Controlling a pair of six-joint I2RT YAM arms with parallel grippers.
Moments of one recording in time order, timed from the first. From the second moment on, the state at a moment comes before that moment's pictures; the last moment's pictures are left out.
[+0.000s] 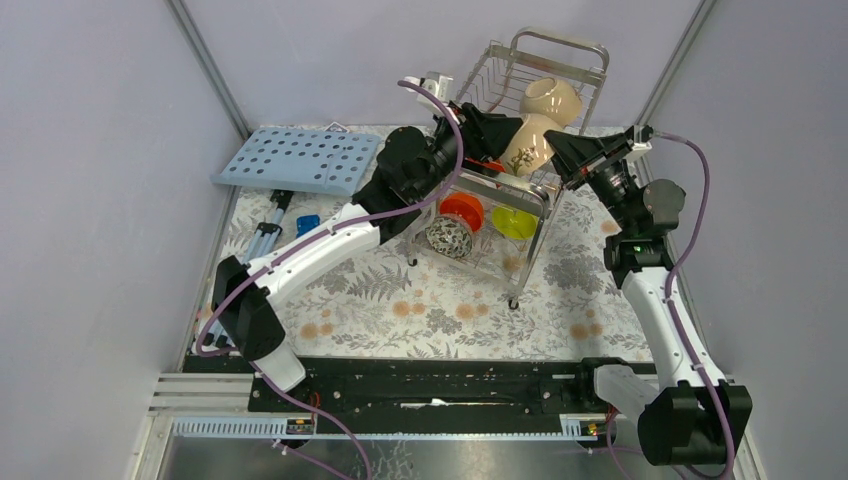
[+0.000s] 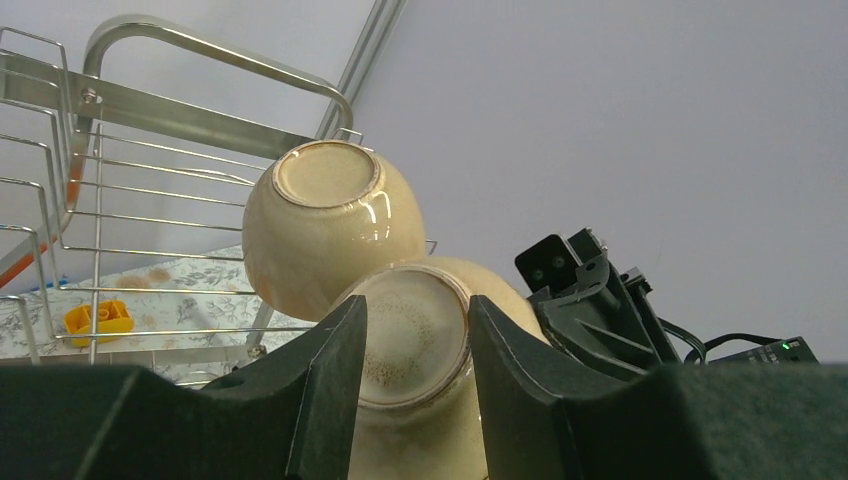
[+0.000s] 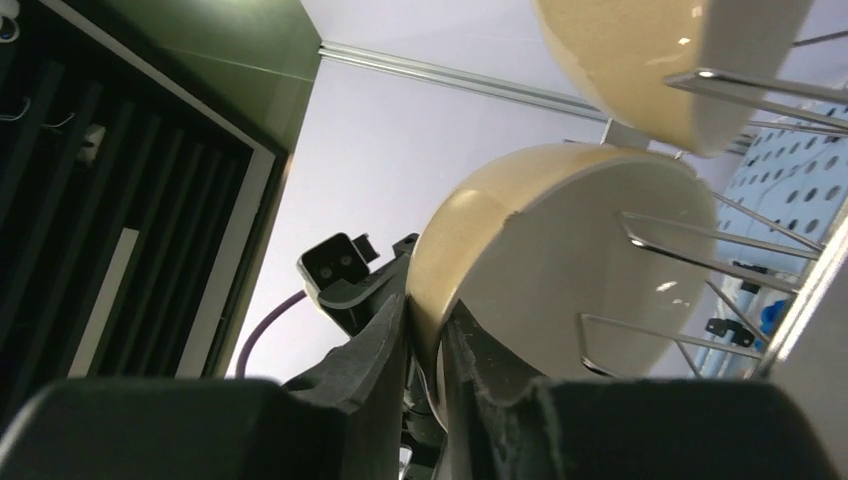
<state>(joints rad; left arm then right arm) -0.85 1.65 1.56 0.38 0.00 -0.55 0.03 1.03 0.85 0.56 -0.56 1.70</state>
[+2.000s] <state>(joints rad) -0.85 0.99 1.29 0.07 -0.33 -0.57 0.29 1.15 1.89 -0.22 -0.71 1.00</state>
